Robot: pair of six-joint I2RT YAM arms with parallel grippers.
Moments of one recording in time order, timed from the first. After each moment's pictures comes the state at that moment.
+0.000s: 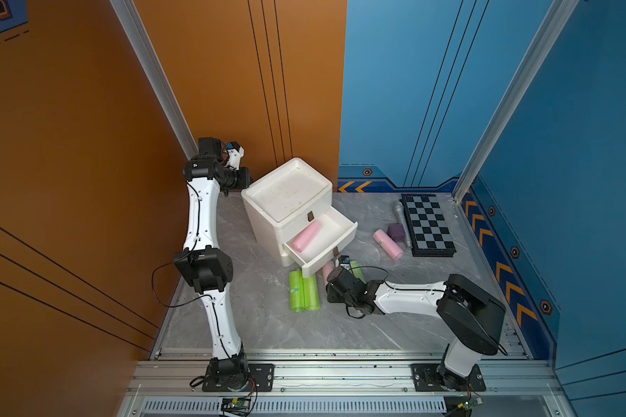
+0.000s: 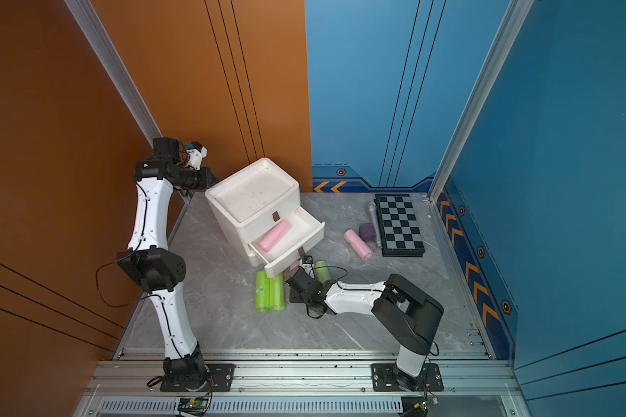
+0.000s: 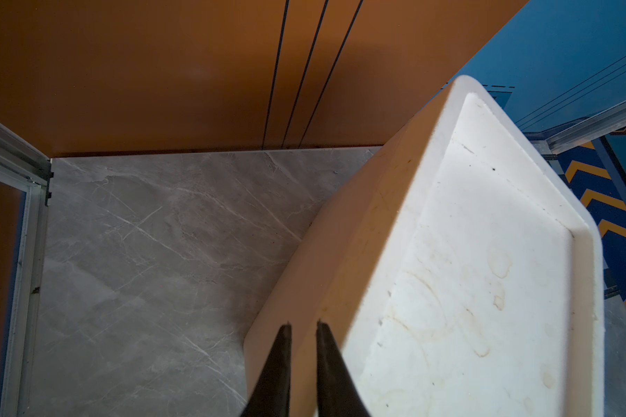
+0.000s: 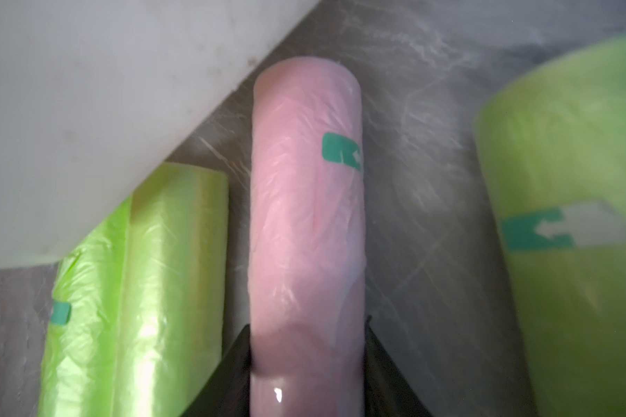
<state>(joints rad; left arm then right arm) 0.14 2.19 2.55 -1.19 0.41 0.05 0.98 1.69 0.89 -0.11 0.21 0.88</state>
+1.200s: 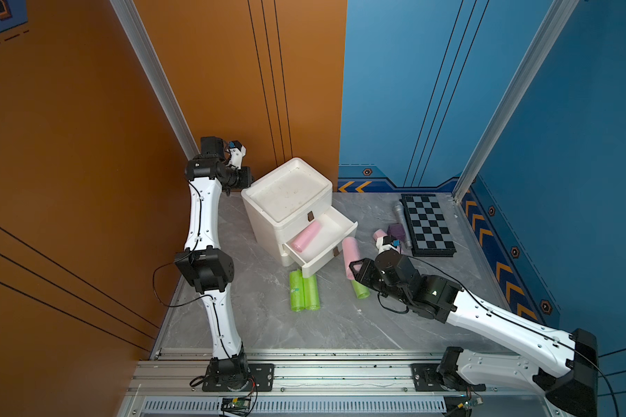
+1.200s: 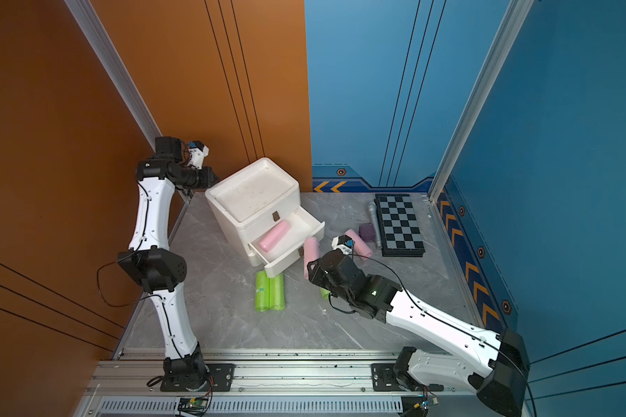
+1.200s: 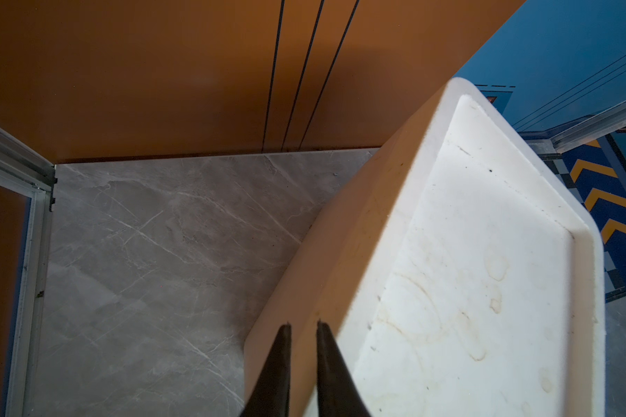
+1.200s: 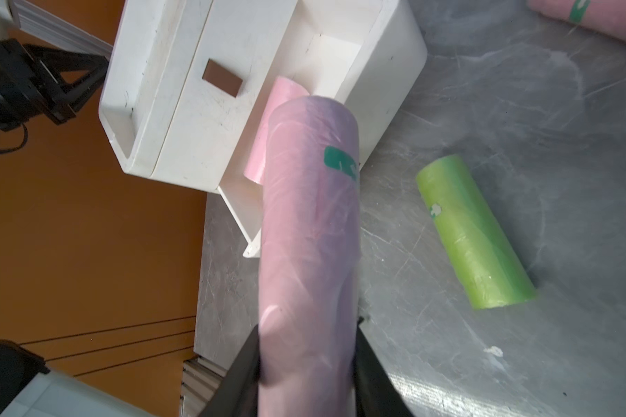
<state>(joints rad) 0.12 2.18 2.55 -1.18 0.39 0.05 0.92 1.16 0.97 -0.39 0.23 1.14</state>
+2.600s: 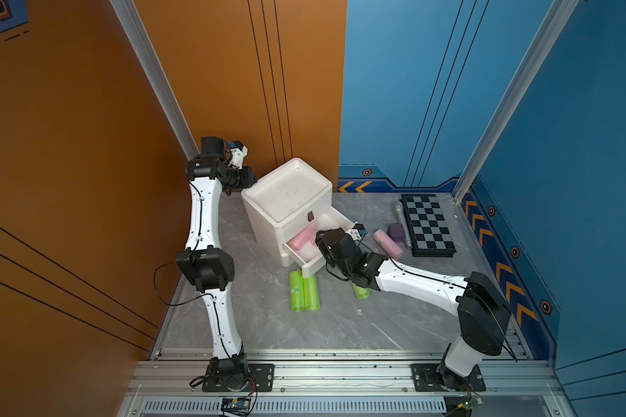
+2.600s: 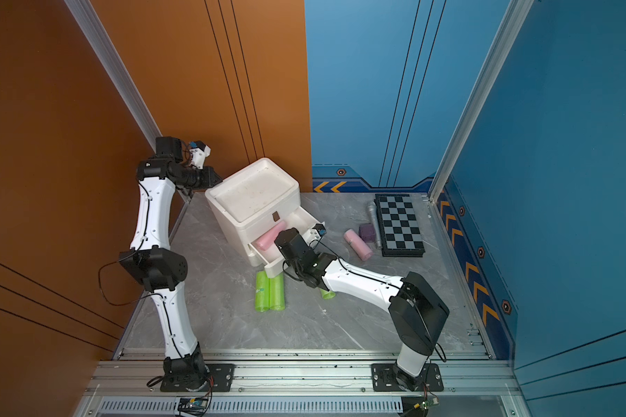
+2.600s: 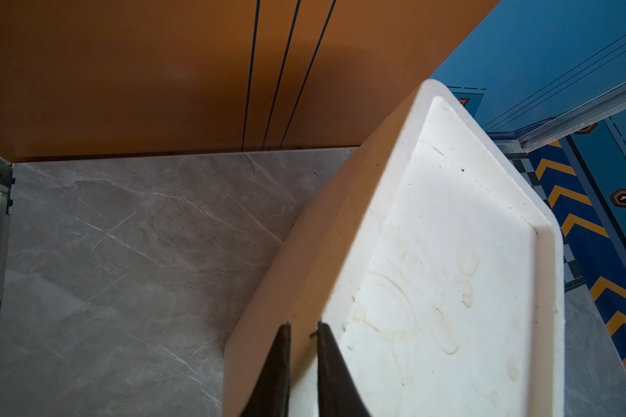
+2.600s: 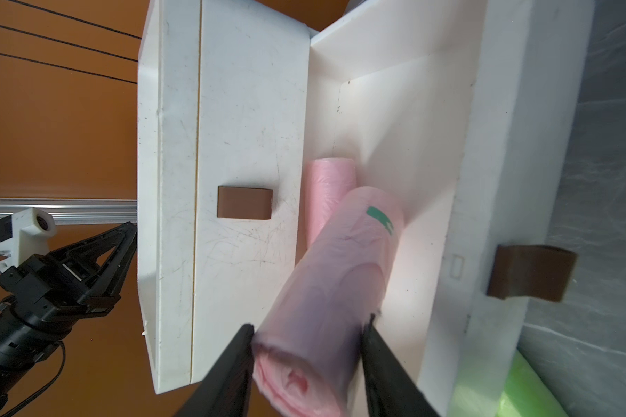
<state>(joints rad) 0.12 2.21 2.58 -1.20 0.45 0.03 0.93 1.71 1.27 -0.03 0.42 1.54</state>
